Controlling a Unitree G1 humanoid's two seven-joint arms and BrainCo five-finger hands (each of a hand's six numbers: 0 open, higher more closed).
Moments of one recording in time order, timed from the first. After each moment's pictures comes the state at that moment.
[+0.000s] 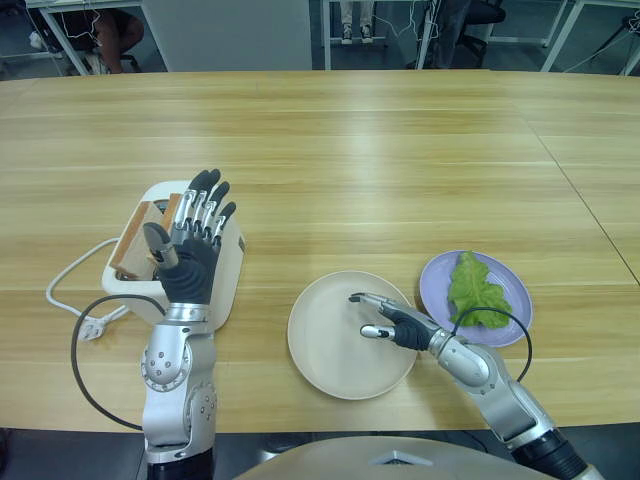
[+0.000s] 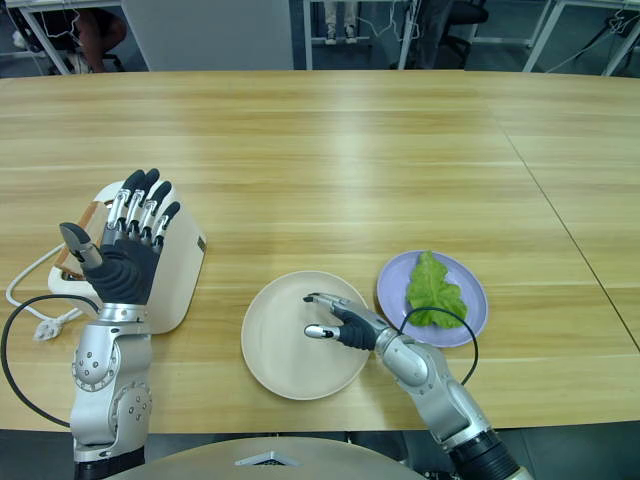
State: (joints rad) left arm 0.22 0.10 0.16 -0.51 -0.35 -0.06 -0.19; right arm 0.11 -0.41 0.43 -0.12 -0.49 -0.11 0.35
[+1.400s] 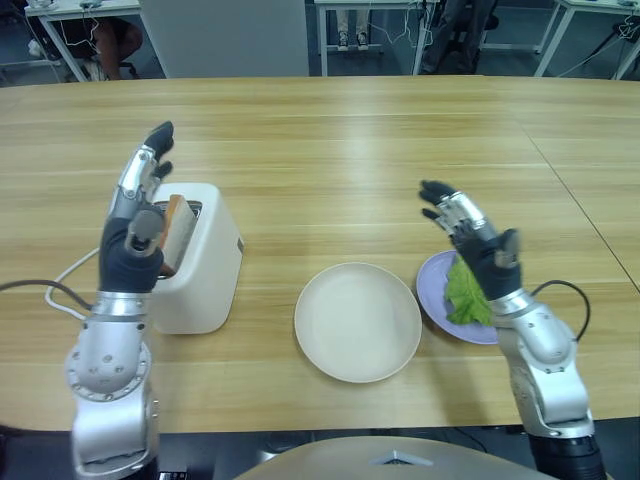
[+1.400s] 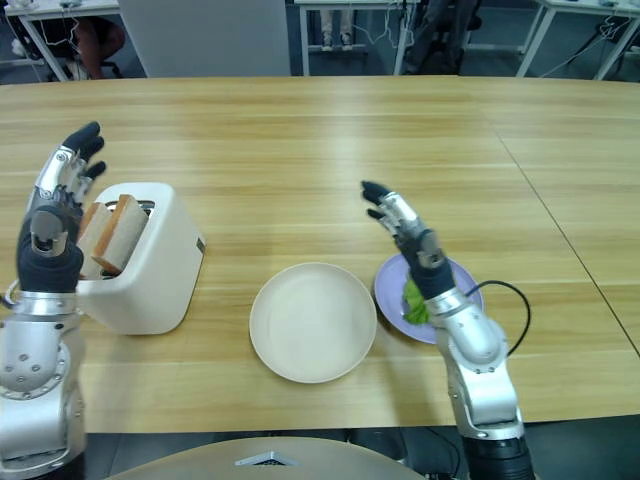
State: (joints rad) left arm 0.23 0.49 0.34 -0.83 0.27 0.12 -0.13; right arm 0.14 -0.29 -0.03 -0.47 0.29 -0.11 0.33
